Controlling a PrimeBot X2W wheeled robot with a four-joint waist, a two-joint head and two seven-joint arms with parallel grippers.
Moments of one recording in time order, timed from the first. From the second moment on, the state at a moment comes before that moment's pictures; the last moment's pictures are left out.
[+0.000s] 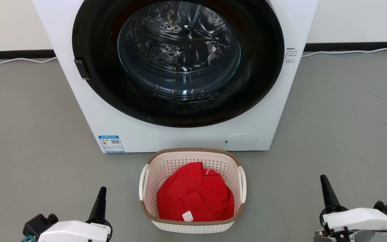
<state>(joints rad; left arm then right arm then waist) -0.03 0.04 0.02 0.33 -1.11 -0.09 -0.03 -0.06 -0.06 -0.06 0.34 1.09 0.12 -0.03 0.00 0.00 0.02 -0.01</state>
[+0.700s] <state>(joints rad) -0.03 0.04 0.05 0.30 -1.33 -0.11 0.03 -0.06 -0.05 -0.09 0.31 1.32 0.12 0.03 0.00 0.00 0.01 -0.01</state>
